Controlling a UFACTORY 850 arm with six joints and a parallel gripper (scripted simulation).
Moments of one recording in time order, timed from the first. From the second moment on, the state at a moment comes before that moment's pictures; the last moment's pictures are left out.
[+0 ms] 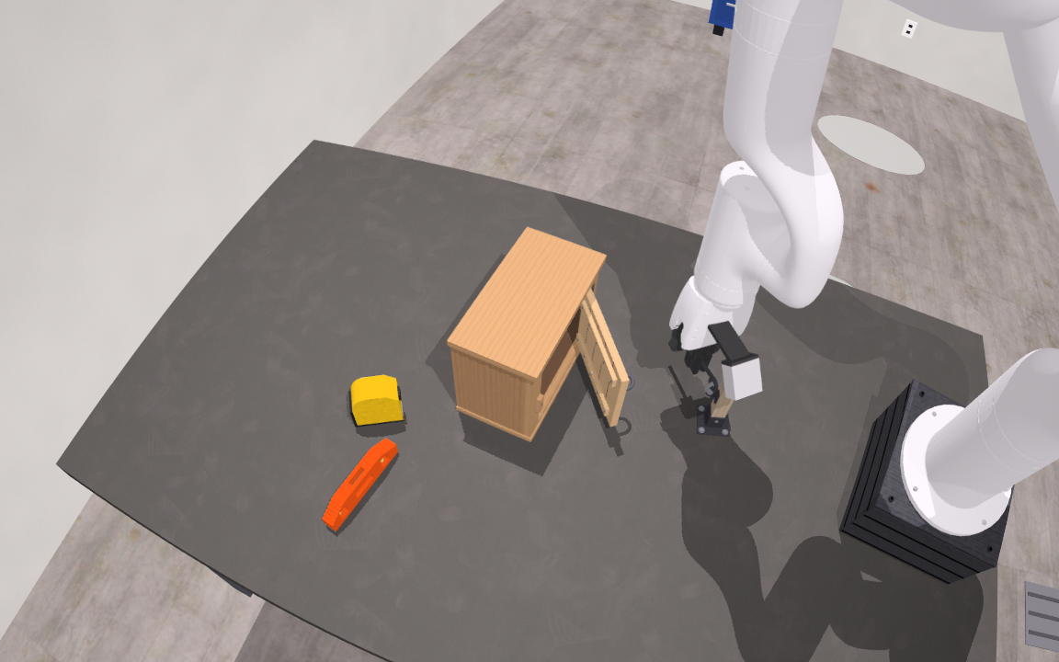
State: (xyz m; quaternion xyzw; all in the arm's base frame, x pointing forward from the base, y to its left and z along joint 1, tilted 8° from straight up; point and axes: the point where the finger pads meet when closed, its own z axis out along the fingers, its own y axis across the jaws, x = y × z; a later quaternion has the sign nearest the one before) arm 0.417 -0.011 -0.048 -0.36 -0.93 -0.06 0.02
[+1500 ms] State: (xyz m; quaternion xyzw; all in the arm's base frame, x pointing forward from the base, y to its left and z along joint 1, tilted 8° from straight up) arm 0.416 -0.011 -0.033 -0.36 -0.93 -0.06 0.02
